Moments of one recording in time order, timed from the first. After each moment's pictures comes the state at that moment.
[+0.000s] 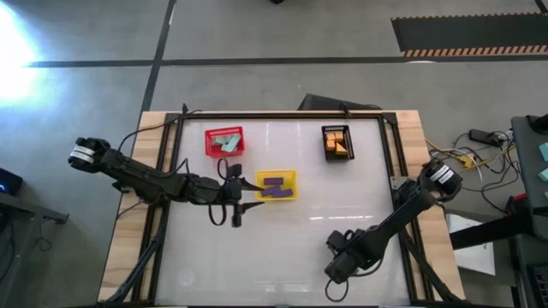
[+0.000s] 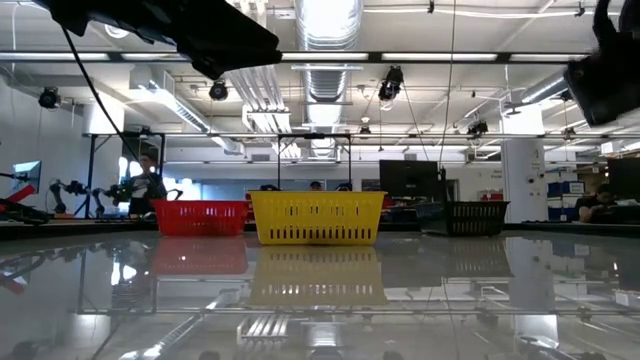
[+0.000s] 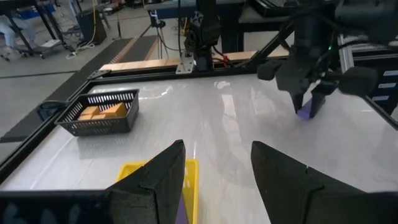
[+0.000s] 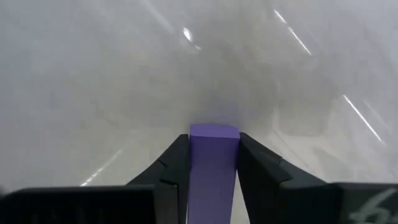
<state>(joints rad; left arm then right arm) -0.26 1.22 0.64 0.35 -0.32 0.01 0.70 1.79 1.09 -0.71 -0.03 1.46</state>
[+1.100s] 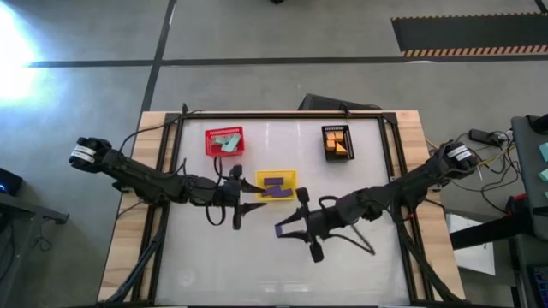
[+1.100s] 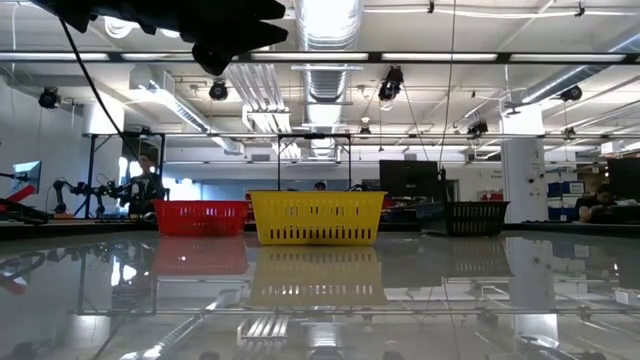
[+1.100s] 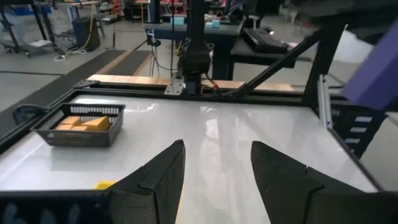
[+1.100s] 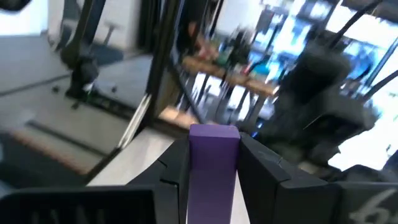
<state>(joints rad) -0.27 1.24 0.63 0.47 -0.31 -0.11 0.41 1.54 1.05 0.44 0.16 -0.28</state>
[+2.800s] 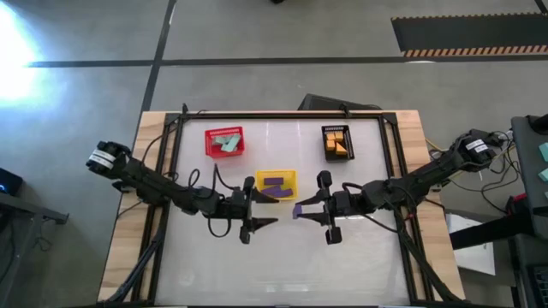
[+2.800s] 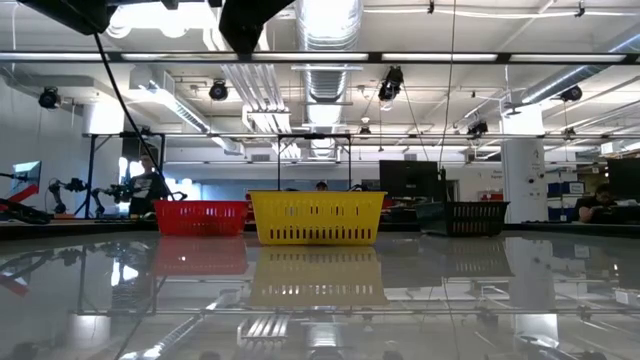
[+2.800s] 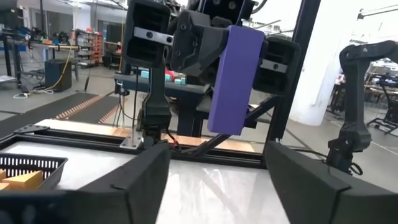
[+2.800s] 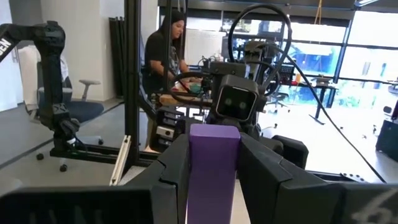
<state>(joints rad) -0.35 1.47 0.69 0.91 -0.31 -0.14 0.38 1.32 0.76 0.68 0.24 -0.11</state>
